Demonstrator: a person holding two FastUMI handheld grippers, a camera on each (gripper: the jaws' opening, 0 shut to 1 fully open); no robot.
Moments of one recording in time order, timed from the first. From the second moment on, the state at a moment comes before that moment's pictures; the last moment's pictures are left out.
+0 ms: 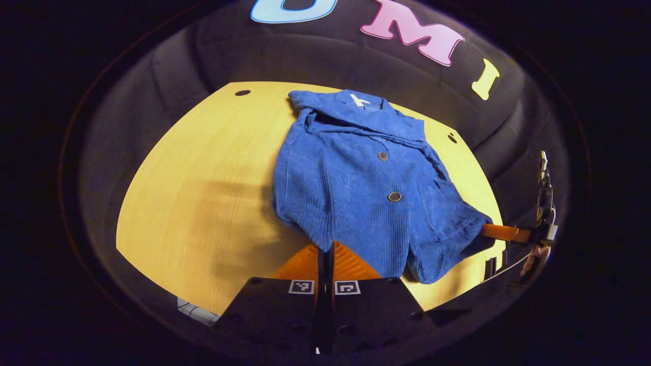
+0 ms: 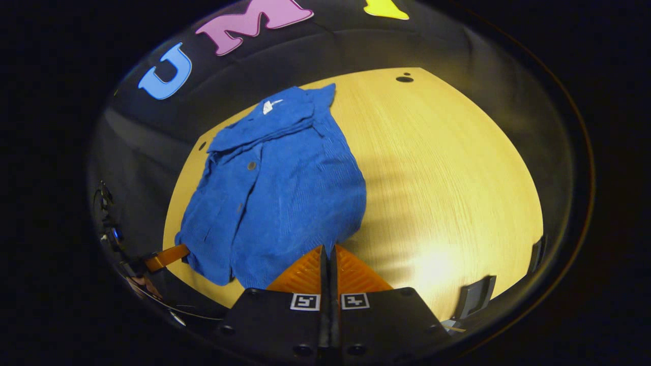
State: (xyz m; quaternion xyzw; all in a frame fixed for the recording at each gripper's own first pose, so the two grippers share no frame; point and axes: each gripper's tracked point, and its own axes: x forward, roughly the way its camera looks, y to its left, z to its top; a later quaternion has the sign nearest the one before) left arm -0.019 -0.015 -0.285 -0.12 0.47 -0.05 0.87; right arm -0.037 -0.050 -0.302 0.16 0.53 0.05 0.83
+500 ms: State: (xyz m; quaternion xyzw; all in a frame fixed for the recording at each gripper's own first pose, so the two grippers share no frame) left arm 0.120 0.016 -0.206 -0.11 0.39 -0.04 0.91; right arm 0.128 -0.039 -0.237 0.16 0.44 0.08 0.88
